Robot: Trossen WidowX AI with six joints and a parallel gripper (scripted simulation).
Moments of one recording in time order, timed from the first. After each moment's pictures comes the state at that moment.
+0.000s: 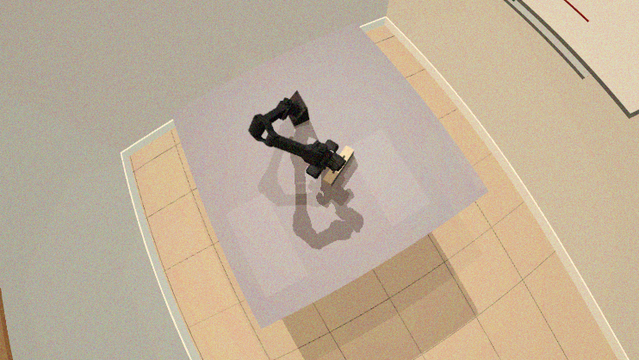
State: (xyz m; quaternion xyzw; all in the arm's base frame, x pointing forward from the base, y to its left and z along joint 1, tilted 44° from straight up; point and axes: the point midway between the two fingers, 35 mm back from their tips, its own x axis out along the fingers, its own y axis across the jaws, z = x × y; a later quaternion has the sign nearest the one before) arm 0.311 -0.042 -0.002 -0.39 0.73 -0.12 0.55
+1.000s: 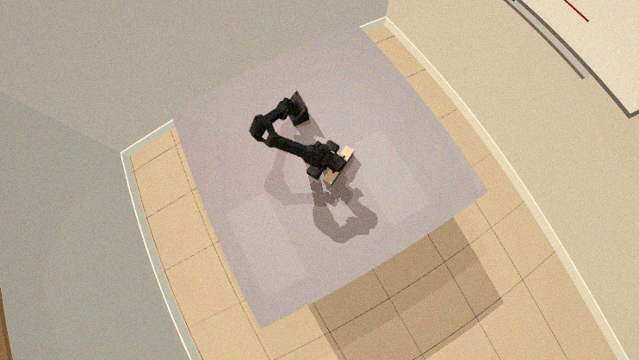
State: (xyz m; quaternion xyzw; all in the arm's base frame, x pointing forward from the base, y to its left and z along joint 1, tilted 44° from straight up) arm 0.316 -0.041 -0.003 -0.39 0.73 -0.12 0.55
